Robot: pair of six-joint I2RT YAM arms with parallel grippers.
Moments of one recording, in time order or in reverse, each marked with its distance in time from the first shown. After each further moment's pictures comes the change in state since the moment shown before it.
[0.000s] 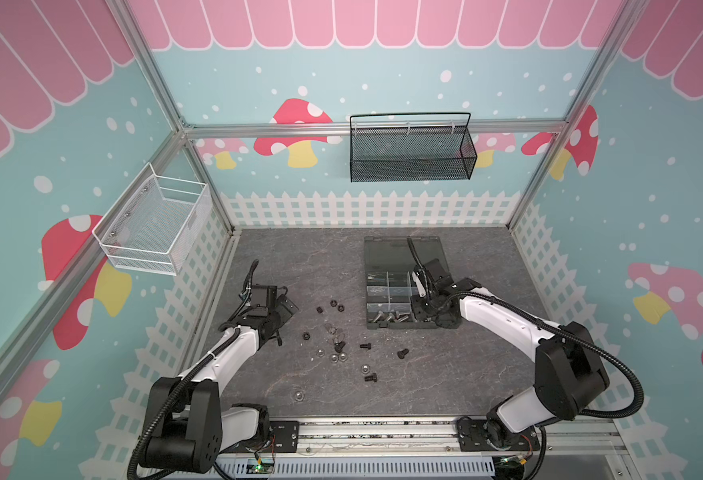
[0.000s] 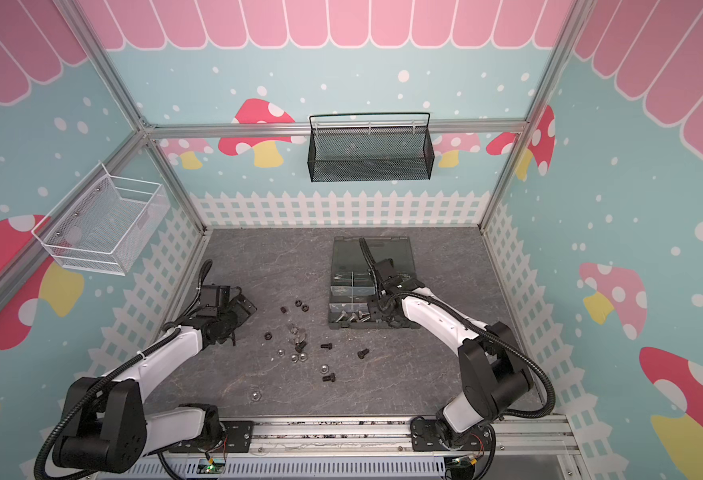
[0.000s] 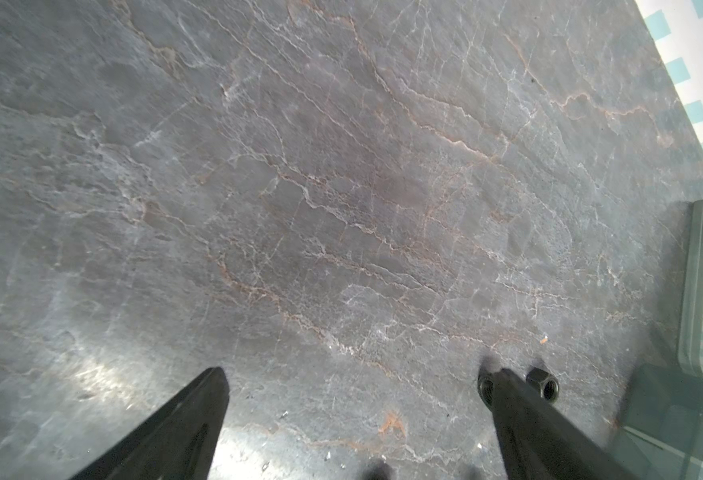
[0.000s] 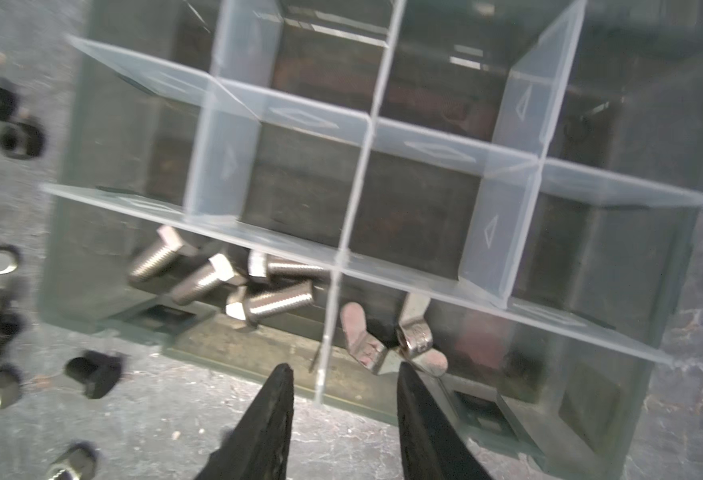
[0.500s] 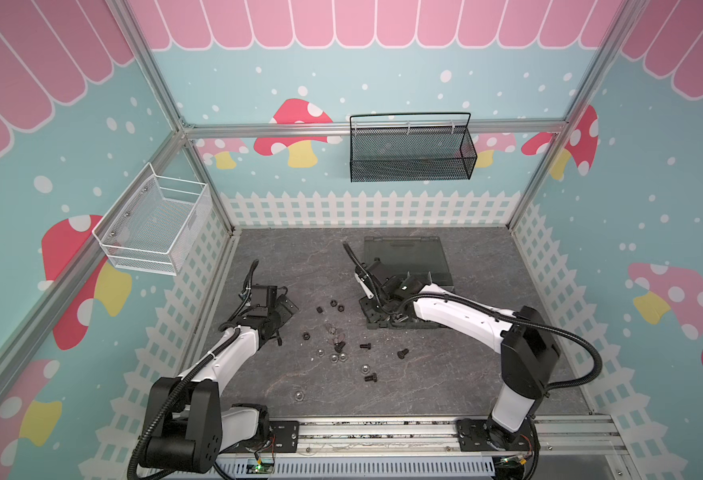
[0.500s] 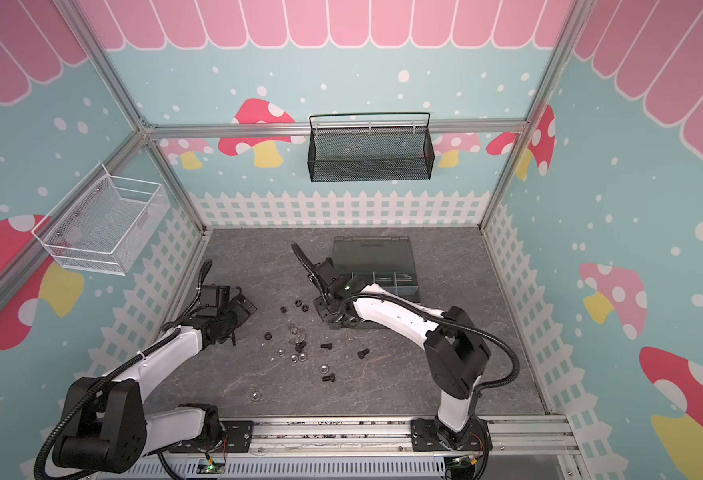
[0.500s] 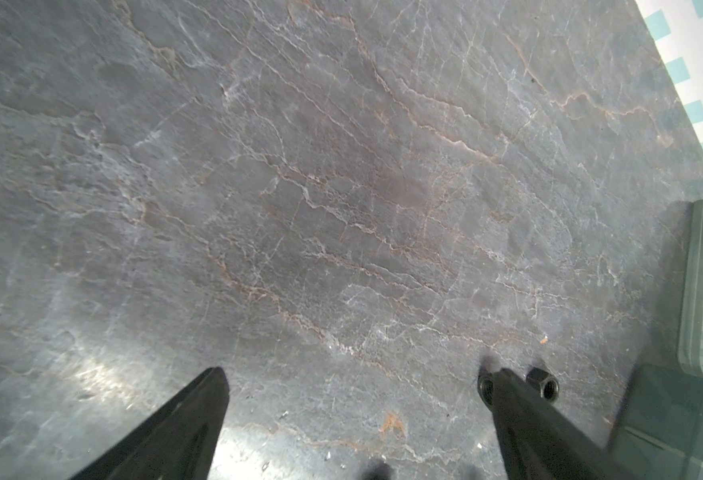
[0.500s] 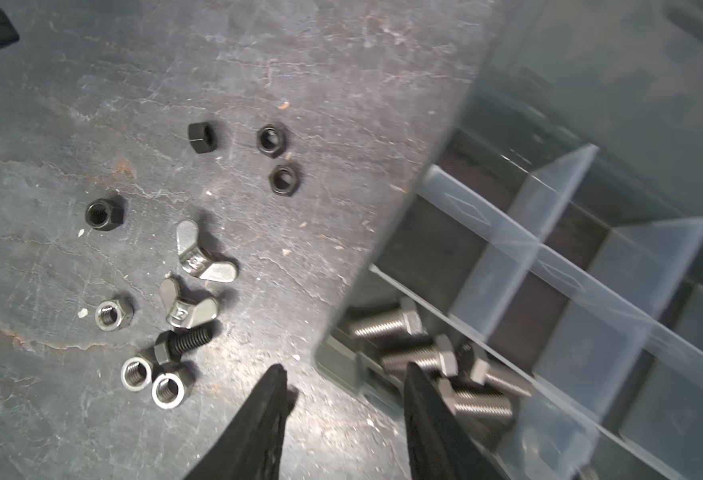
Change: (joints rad) left arm 0.000 0.000 0.000 0.000 0.000 0.000; right arm 0.321 0.283 0.337 -0.003 0.051 -0.061
